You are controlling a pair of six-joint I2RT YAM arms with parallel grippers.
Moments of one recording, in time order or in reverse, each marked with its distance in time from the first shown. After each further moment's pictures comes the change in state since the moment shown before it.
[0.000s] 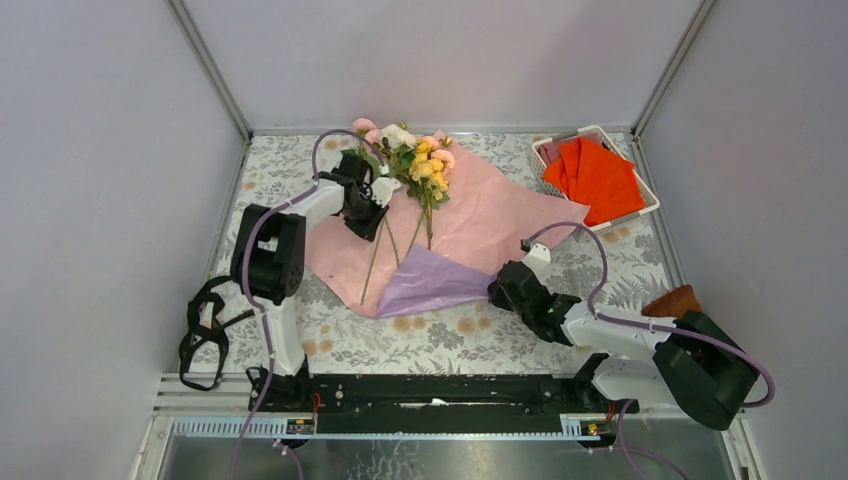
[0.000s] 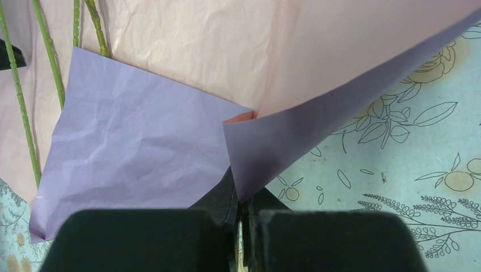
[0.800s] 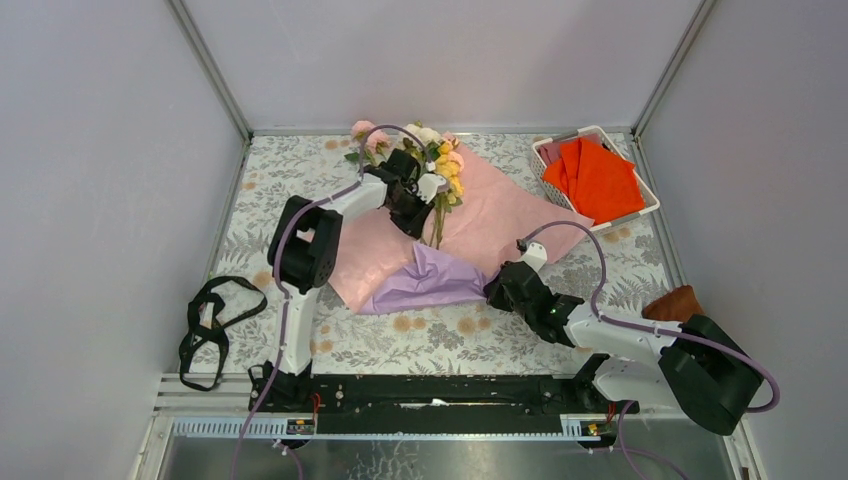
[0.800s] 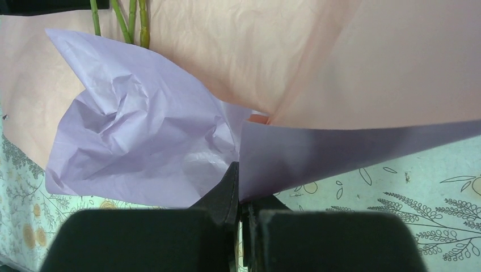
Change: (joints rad) left arm -0.178 0.218 0.273 -0.009 0.096 -0.109; right arm -0.002 -0.028 0.000 0.009 -0.081 -0.034
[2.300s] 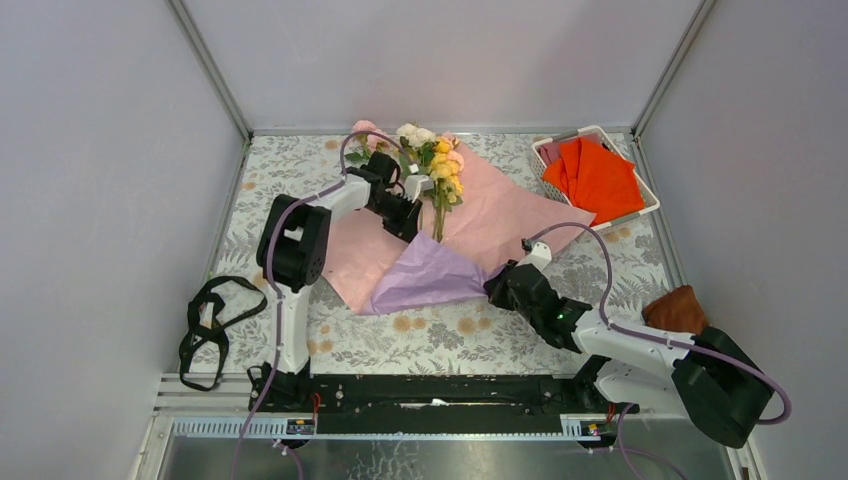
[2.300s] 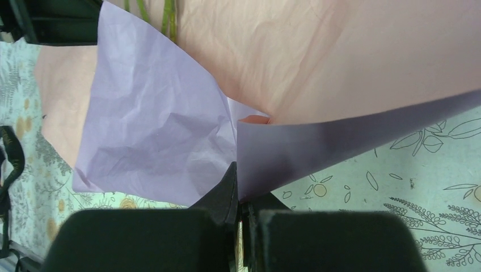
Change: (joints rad) left arm 0.084 -0.044 -0.103 -0.019 0.291 -0.068; right arm 0.000 -0.070 -0.030 0.035 0.001 -0.022
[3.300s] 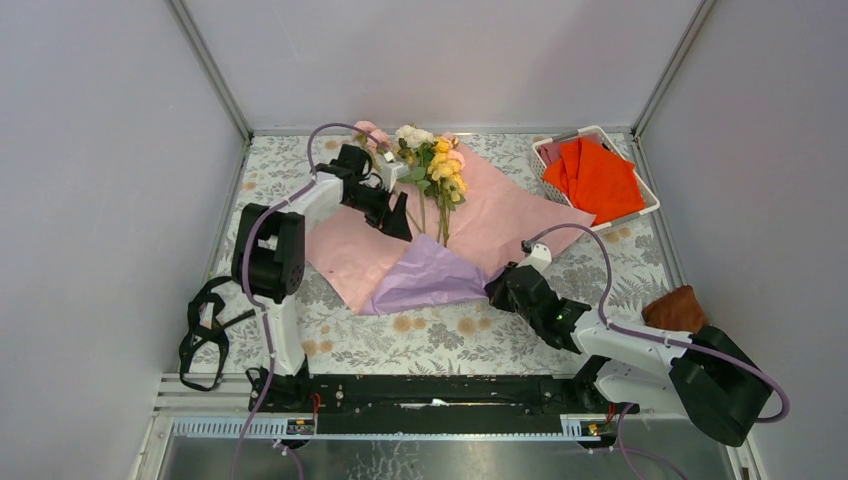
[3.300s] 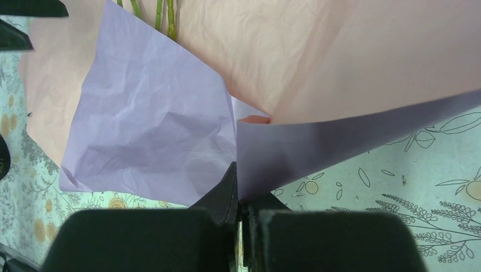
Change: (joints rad) left arm 0.116 -0.125 -0.051 0.000 0.179 0.022; right arm 0.000 -0.002 -0.018 0.014 0.003 -0.002
